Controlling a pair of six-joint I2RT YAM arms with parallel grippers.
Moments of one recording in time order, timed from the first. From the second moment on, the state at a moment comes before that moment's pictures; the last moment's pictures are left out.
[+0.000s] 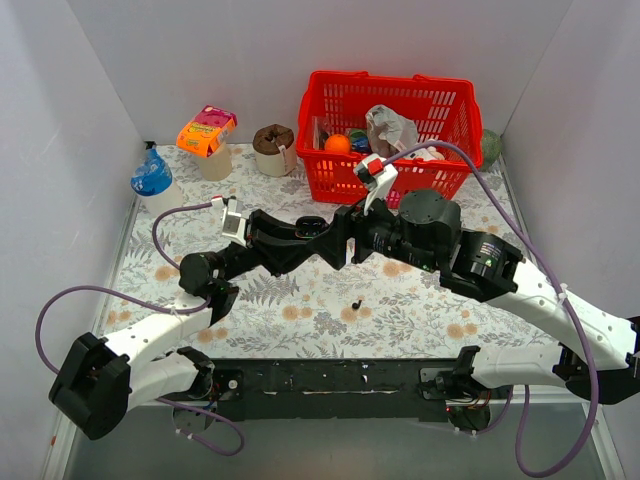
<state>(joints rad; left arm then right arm) -0.61 1.06 0.50 1.27 0.64 -0.76 1.13 1.14 1.45 -0.54 0.10 0.41</state>
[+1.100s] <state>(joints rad) -0.61 1.11 0.50 1.27 0.59 -0.71 1.13 1.14 1.45 -0.56 0.09 0.42</state>
